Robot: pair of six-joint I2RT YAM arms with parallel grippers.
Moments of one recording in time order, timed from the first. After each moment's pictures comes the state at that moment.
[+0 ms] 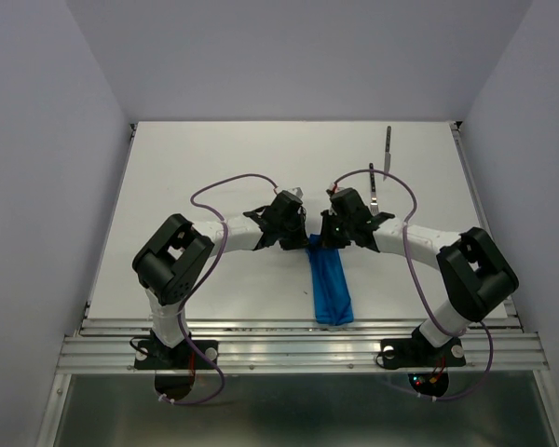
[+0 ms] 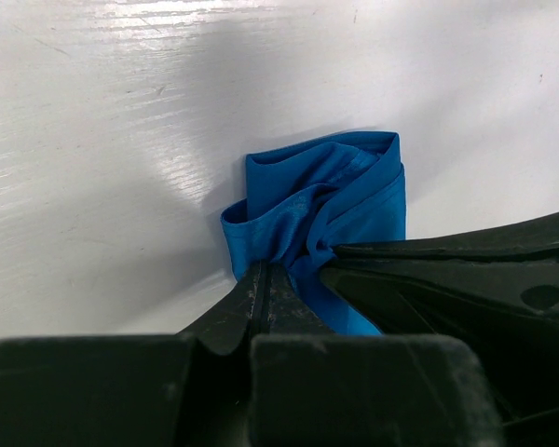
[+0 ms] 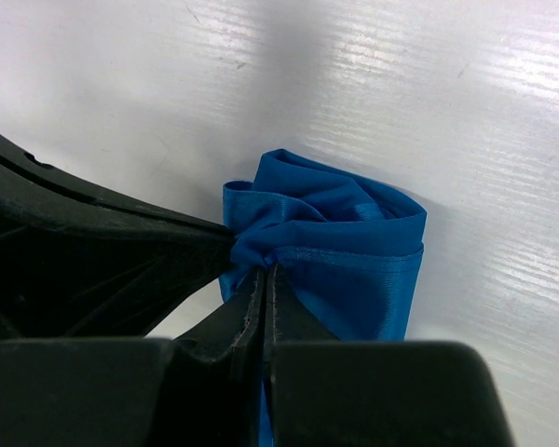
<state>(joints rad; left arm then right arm) -0.77 1.82 1.04 -0.07 0.12 -0.80 0.60 1.60 0.89 -0.16 -0.12 0.53</state>
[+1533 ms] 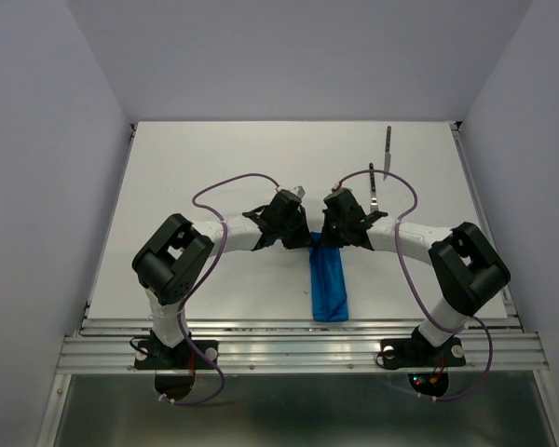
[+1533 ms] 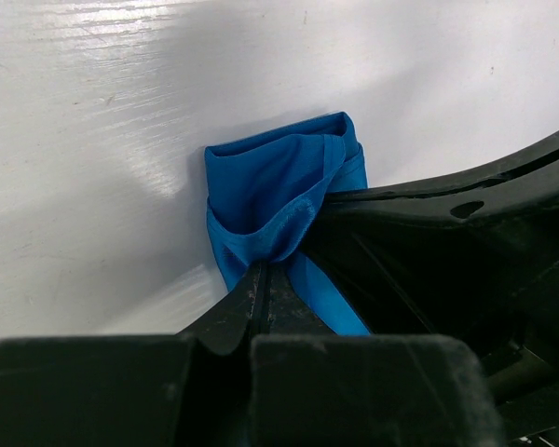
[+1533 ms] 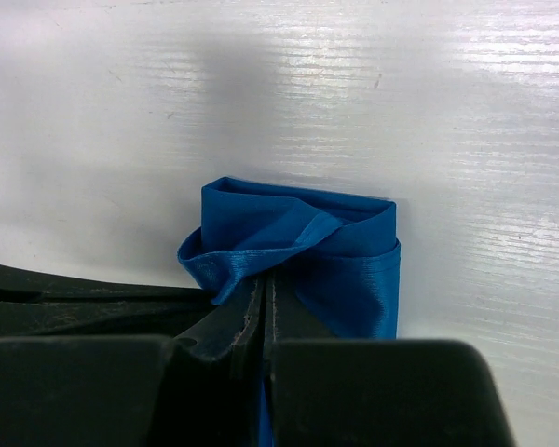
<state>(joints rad) -0.76 1.82 1.03 -0.01 0.19 -0.81 0.62 1.65 0.92 -0.19 0.10 0.66</state>
